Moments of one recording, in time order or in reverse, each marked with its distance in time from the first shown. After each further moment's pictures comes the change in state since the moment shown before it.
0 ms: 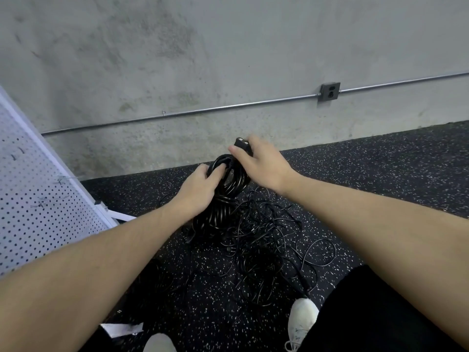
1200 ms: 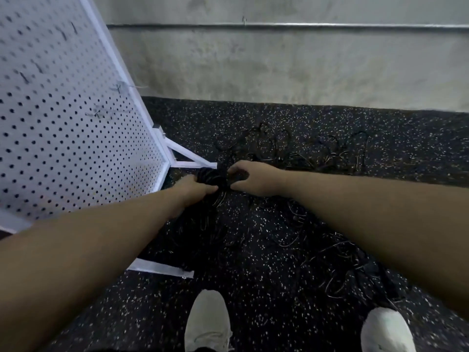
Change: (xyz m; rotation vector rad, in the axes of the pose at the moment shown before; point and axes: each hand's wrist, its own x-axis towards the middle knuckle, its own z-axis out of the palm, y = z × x) left_hand 0.046 -0.308 -0.089 -0.133 -0.046 -0.699; right_hand 0.053 0.007 0.292 -0.180 -0.905 0.117
